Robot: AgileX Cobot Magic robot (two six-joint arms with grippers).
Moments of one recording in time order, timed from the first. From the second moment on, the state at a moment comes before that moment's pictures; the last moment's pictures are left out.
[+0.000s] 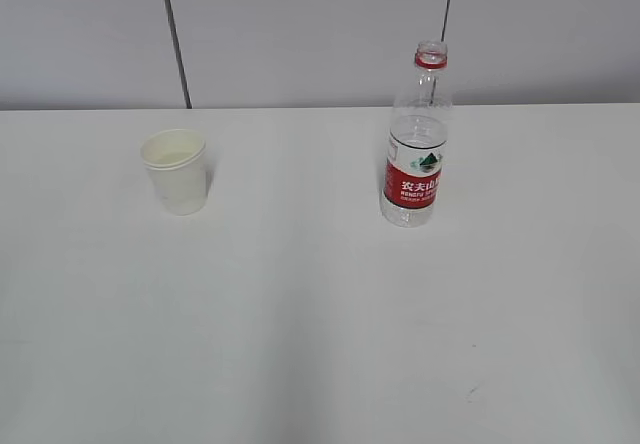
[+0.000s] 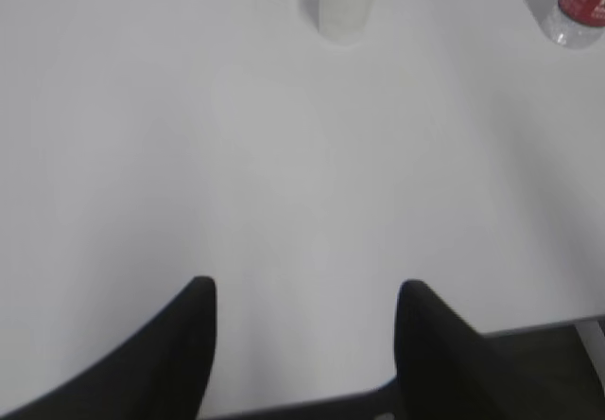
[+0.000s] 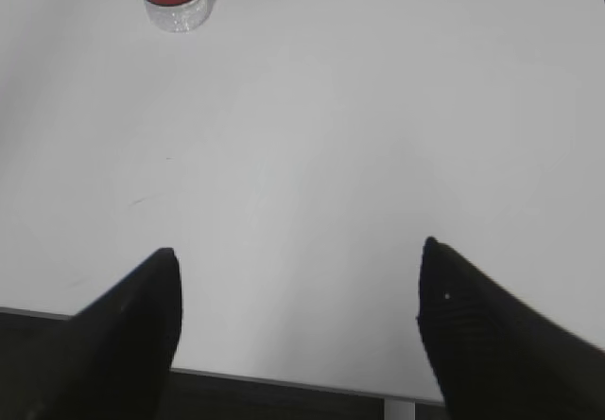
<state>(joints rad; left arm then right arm) -0.15 0.00 -0.57 0.01 1.22 -0.12 0.17 0.02 -0.52 -0.11 1.19 0.05</state>
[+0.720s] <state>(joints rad) -0.15 0.00 -0.53 0.02 1.11 -0.10 0.17 -0.01 -0.50 -0.11 1.15 0.04</state>
